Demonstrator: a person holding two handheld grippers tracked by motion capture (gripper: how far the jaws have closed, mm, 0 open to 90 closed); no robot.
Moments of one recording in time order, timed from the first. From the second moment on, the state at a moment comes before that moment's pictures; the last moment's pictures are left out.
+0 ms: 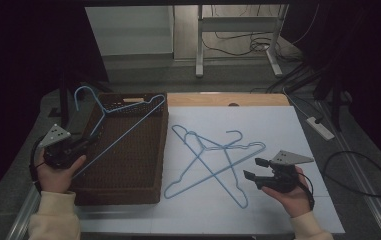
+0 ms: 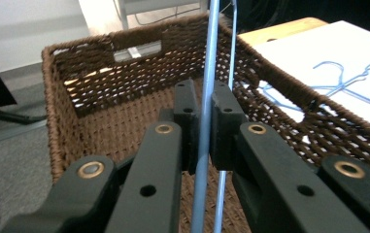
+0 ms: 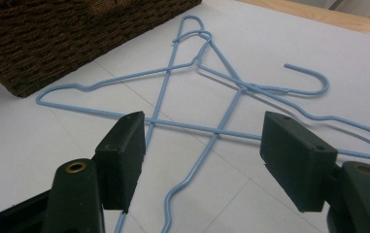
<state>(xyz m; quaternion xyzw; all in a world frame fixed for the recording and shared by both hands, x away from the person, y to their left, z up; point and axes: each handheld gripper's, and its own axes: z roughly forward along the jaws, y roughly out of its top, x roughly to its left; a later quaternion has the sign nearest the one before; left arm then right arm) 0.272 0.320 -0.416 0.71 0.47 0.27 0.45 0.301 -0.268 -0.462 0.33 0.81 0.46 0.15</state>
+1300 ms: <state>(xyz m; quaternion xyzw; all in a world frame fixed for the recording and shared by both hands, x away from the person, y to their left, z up) 0.341 0.307 -0.447 0.76 0.51 0.19 0.35 0.302 -0.266 -0.466 0.32 0.82 0.45 0.14</state>
